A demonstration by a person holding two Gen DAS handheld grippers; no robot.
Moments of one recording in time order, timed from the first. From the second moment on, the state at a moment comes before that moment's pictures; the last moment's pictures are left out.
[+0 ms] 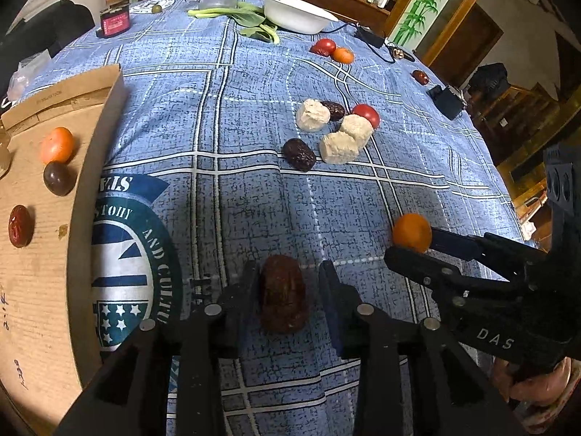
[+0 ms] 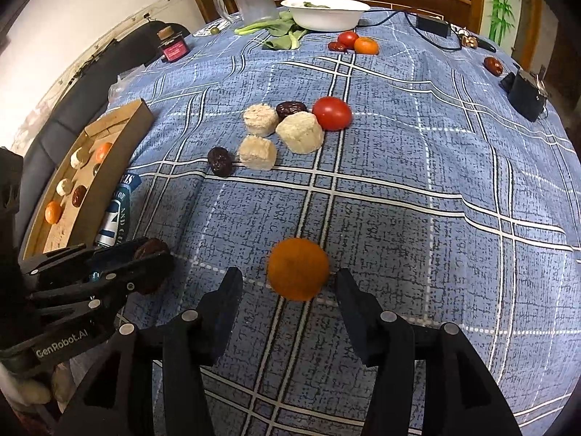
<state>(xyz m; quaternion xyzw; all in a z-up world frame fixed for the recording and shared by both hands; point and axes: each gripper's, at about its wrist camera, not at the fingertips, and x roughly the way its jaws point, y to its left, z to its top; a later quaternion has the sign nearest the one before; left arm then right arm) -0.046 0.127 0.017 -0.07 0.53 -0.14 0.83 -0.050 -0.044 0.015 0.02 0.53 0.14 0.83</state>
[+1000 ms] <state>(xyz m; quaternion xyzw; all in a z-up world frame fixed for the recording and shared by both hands) -0.091 0.297 0.076 -0.21 0.47 -0.02 0.86 -0.055 0.045 0.081 0.01 0.49 0.23 0.84</state>
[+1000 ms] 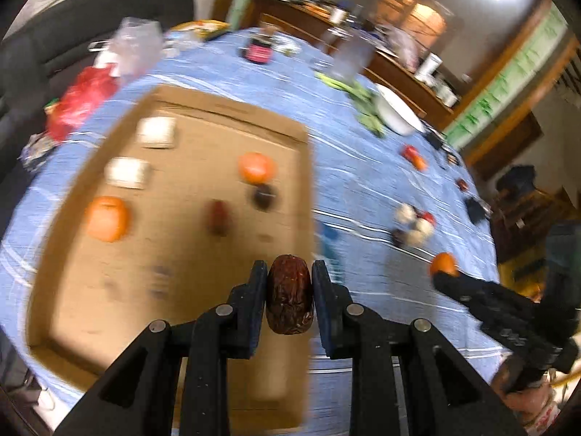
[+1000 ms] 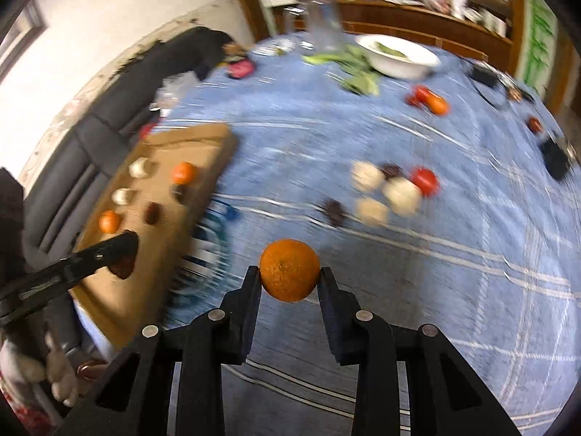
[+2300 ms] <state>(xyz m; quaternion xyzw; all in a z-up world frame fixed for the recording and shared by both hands) -0.074 0.384 0.042 -0.15 0.52 0.02 0.84 -0.047 0.229 0.022 -0.05 0.55 0.28 0.79</state>
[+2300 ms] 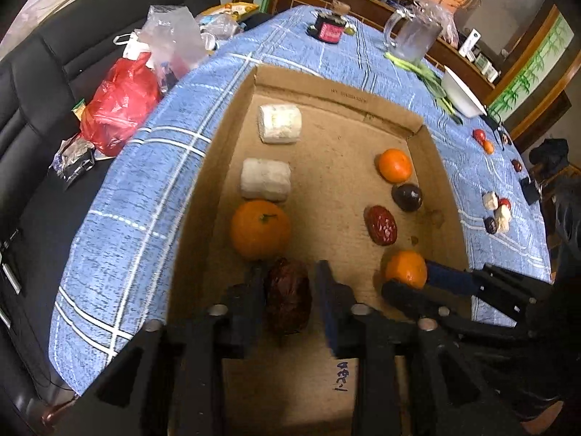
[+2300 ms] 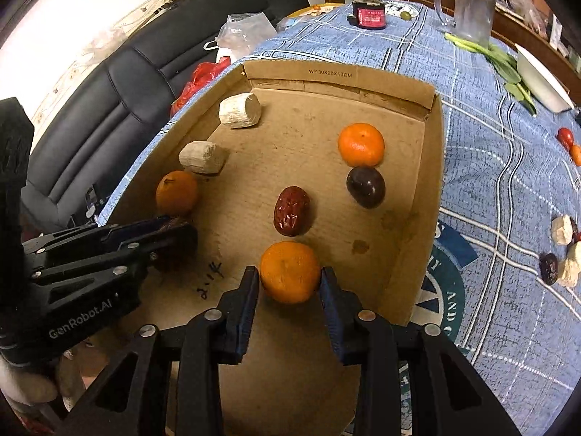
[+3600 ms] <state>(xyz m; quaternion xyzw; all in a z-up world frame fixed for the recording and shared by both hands) -0.038 0.148 0.079 -0.09 0.49 -0.12 0.86 -0.027 -0.094 0.060 0.08 0.52 0.08 0.85</state>
